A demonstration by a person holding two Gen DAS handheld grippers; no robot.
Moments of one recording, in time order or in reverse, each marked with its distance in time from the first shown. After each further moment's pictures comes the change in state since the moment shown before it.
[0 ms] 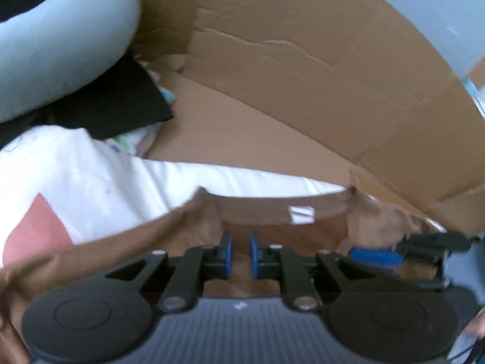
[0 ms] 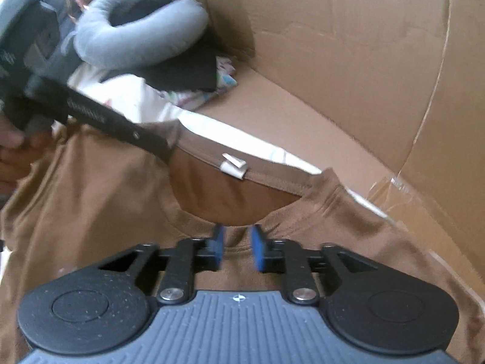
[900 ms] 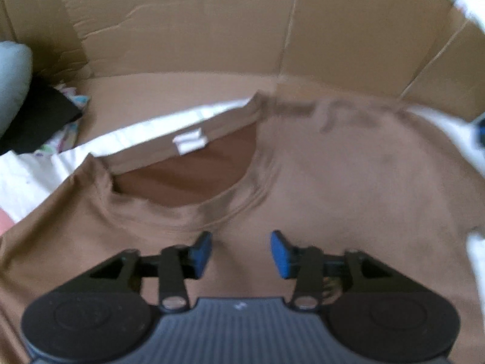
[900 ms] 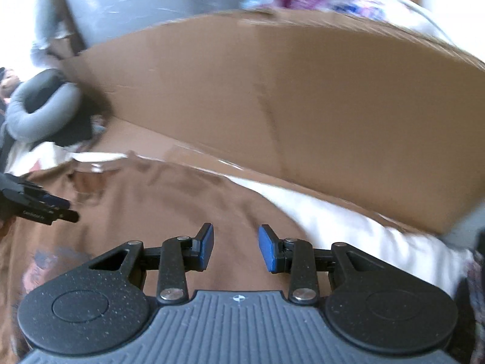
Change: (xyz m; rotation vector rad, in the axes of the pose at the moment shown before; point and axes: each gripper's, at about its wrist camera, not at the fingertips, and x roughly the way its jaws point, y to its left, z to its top) left arm 0.036 -0.117 -0.067 0.371 0.138 0.228; right arm -0.209 -0.121 -0.139 0.378 -0.116 -0.316
